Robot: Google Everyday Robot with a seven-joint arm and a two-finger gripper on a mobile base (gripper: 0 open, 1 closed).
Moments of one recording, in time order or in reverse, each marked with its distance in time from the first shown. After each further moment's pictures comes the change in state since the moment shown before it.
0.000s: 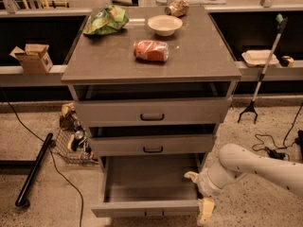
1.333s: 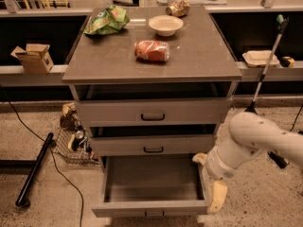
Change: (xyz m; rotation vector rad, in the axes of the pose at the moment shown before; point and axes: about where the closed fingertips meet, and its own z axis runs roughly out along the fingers) arm -0.069 0.027 -0.131 0.012 0.105 0.040
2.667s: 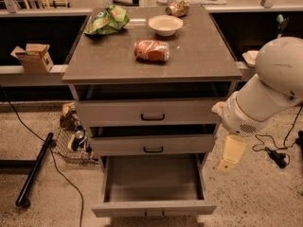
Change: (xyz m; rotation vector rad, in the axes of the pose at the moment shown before) arm -0.080 0.002 -0.189 0.276 0.128 0.137
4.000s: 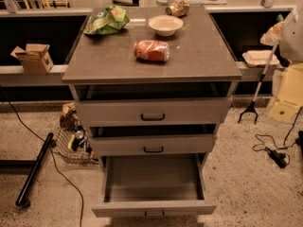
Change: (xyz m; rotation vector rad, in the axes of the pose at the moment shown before) arm -0.014 -0.013 -0.204 0.215 0.102 0.047
